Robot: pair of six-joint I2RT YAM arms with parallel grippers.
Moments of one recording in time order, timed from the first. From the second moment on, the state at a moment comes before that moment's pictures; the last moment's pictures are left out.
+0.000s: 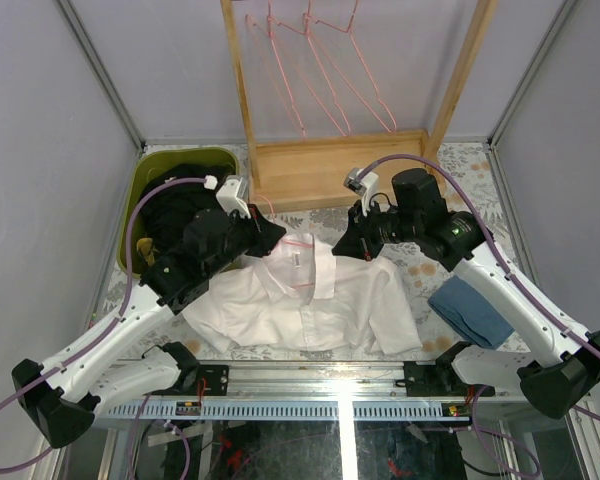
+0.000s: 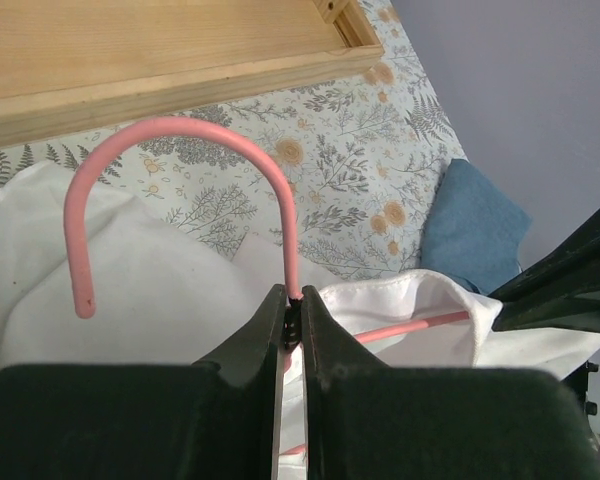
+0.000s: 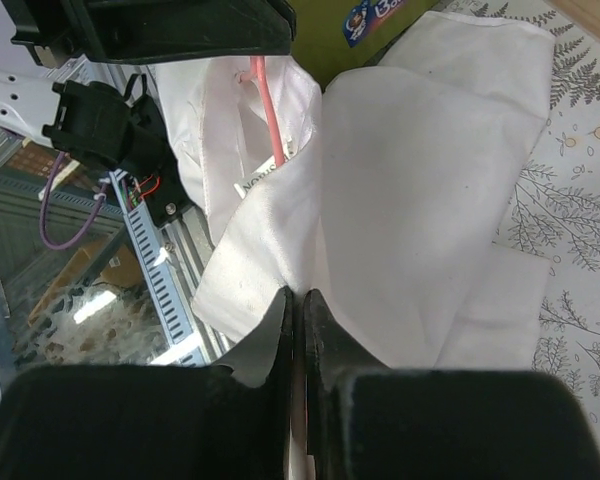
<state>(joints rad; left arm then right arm) -0.70 0.94 0.90 -0.25 -0.04 -0.58 0.60 1.19 1.23 -0.66 -0.60 0.07</state>
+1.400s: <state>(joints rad) -0.70 0.97 0.94 -0.36 -0.06 -0.55 0.58 1.28 1.21 -0.58 -0.68 0.15</state>
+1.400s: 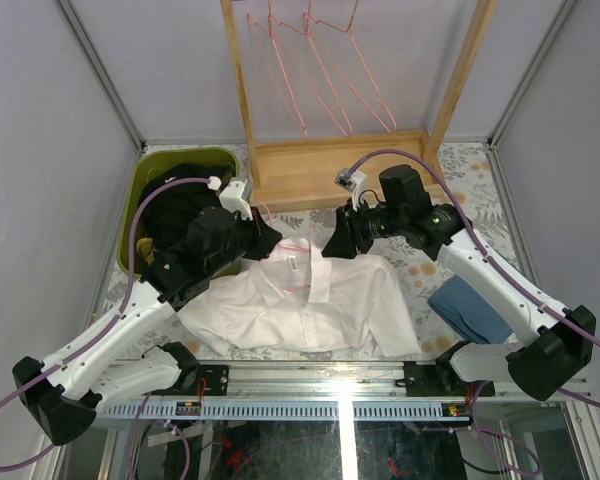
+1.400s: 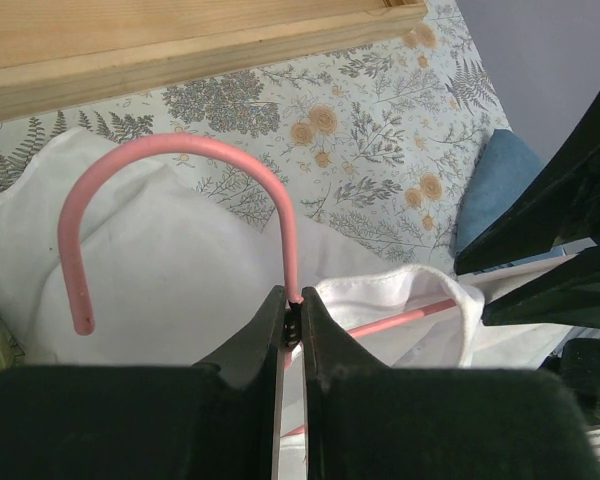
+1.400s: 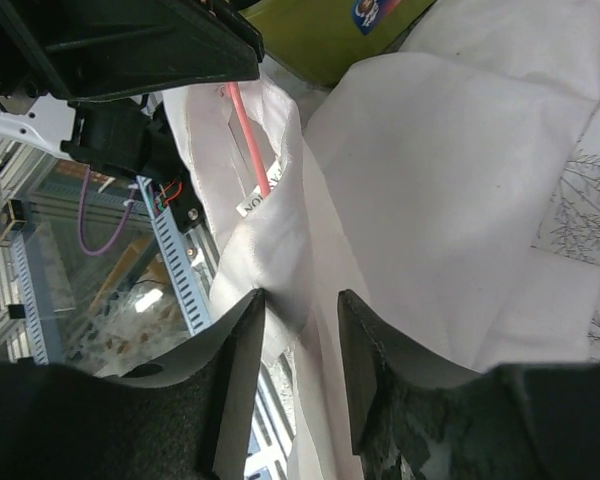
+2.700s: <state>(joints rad) -0.70 0.91 0.96 -0.42 -0.14 -0.51 0.59 1.18 1.19 -0.65 -0.28 0.02</state>
